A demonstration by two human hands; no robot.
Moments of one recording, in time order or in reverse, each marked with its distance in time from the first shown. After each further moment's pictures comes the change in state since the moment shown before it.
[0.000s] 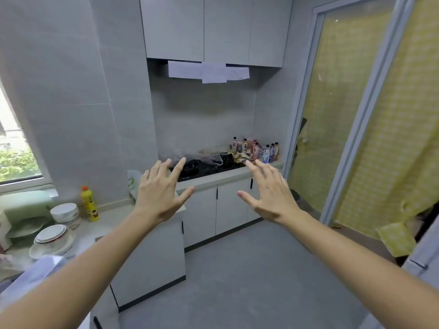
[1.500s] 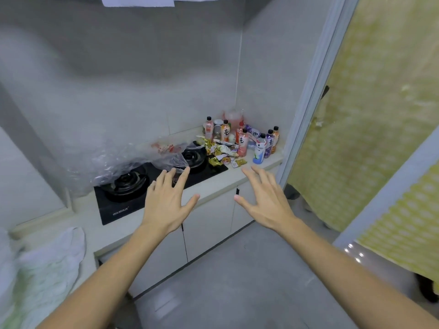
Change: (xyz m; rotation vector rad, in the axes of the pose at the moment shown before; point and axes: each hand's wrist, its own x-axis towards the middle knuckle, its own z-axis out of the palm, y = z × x) left_hand 0.572 0.069 0.524 -0.142 -0.216 0.031; right_hand 0.524 0.431 0.319 0.045 -0.160 0.161
